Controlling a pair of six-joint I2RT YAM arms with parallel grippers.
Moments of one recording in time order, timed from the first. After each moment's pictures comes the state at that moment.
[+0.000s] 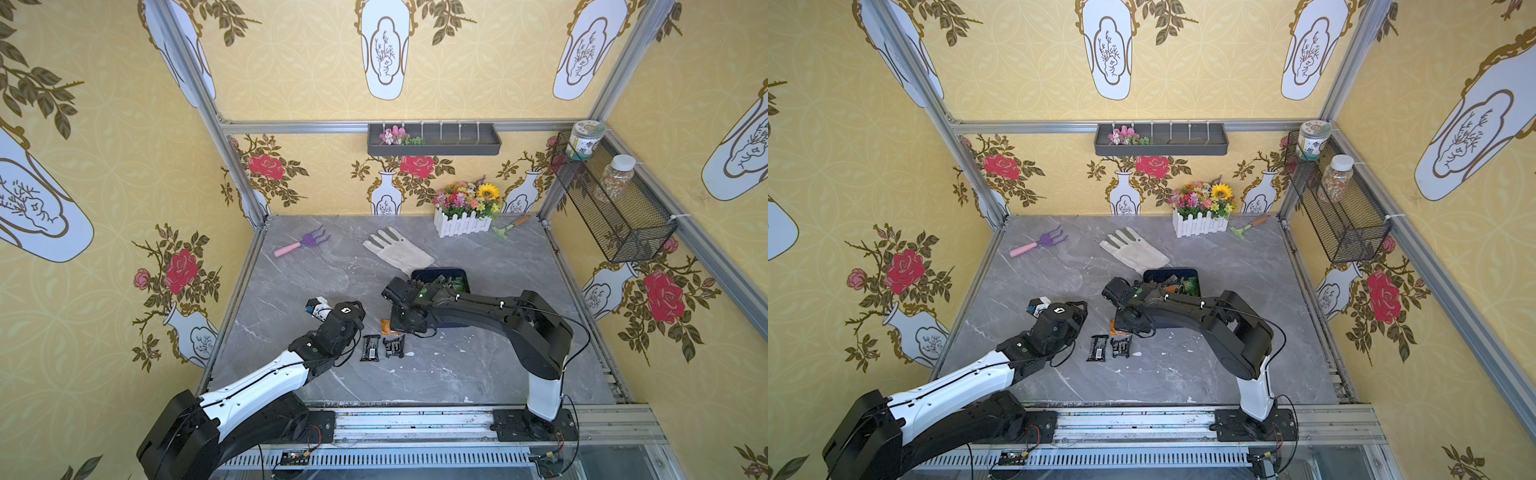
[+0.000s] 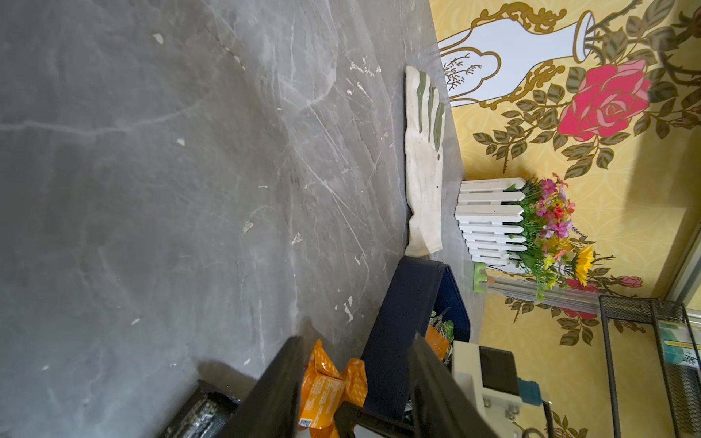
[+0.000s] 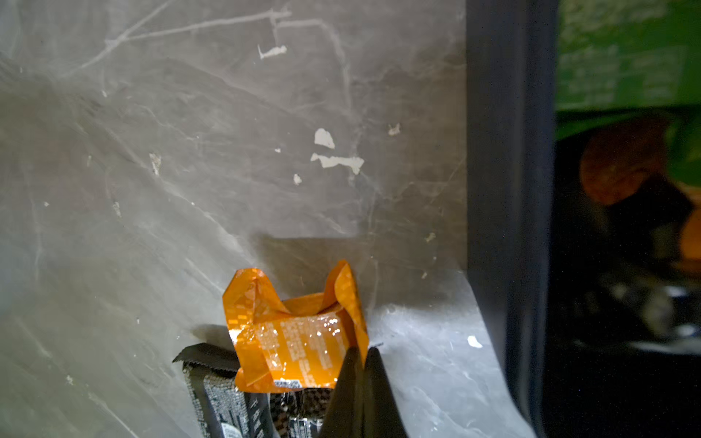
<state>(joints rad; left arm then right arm) -0.71 1.01 0.43 -0.07 -0.38 -1.52 0.91 1.91 1.32 -0.65 0.02 1.00</state>
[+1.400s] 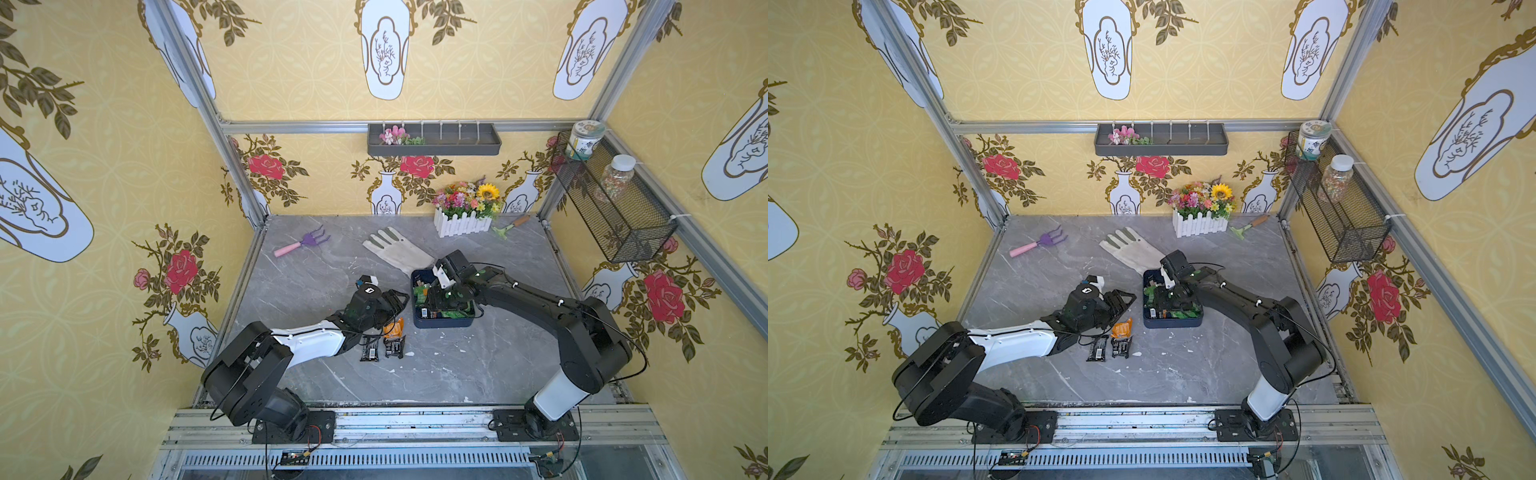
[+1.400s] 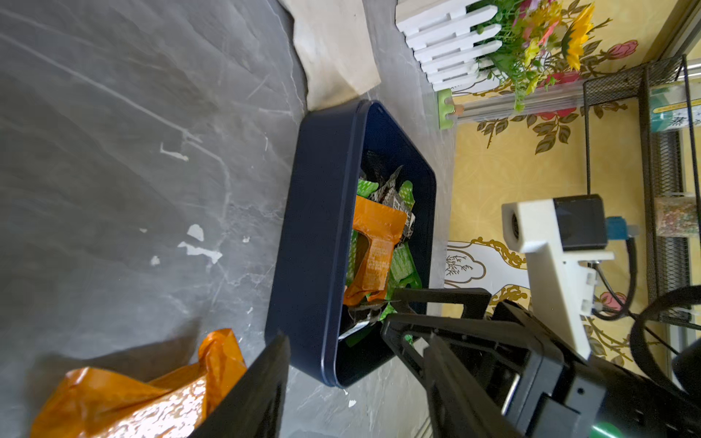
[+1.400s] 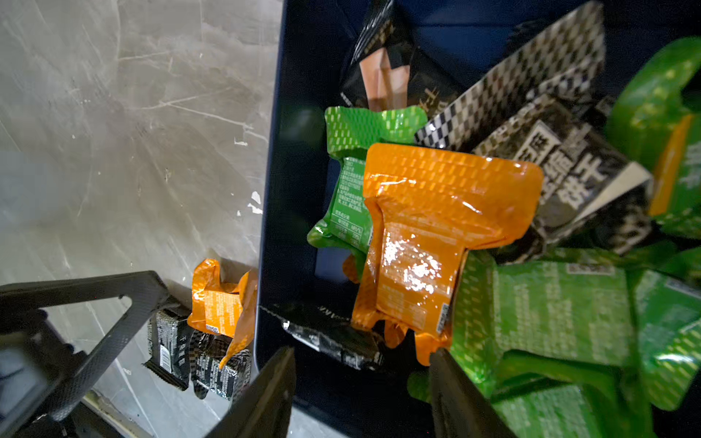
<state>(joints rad) -0.71 1.50 0.60 0.38 0.13 -1.25 0.55 1.66 1.10 -0.57 -0.21 0.42</state>
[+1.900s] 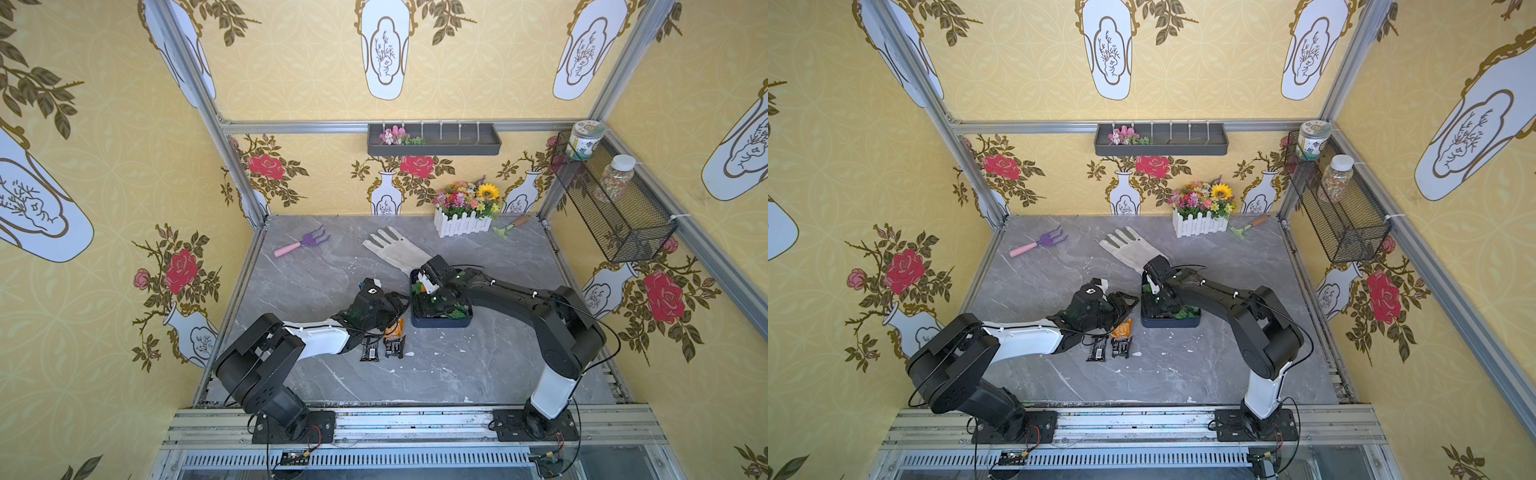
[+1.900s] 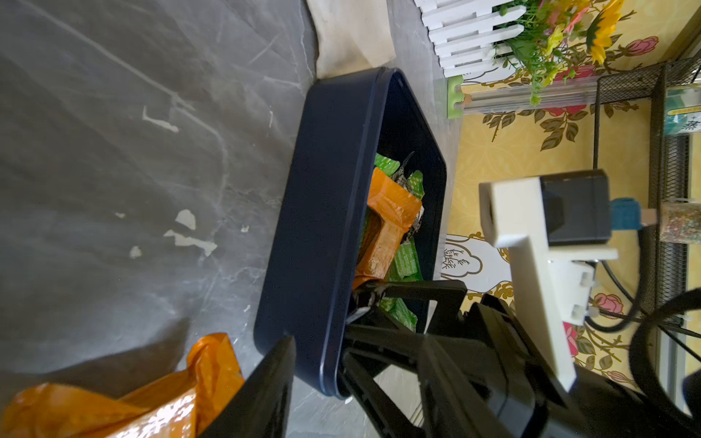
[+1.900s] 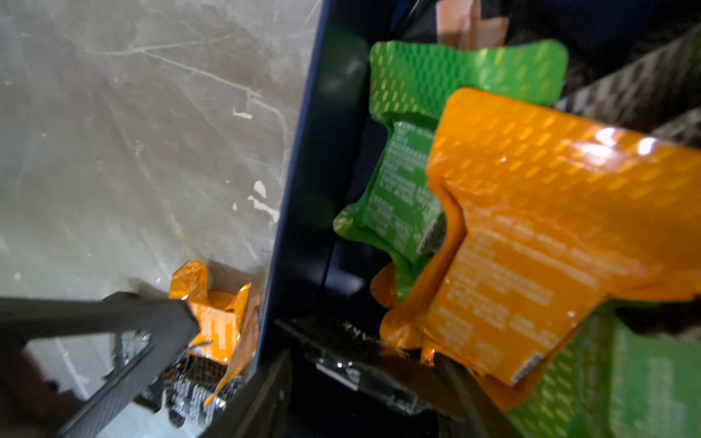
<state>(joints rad) -0.71 1.57 0.60 0.44 0.17 -1.31 0.63 1.80 1.18 -0.57 -0.16 0.42</state>
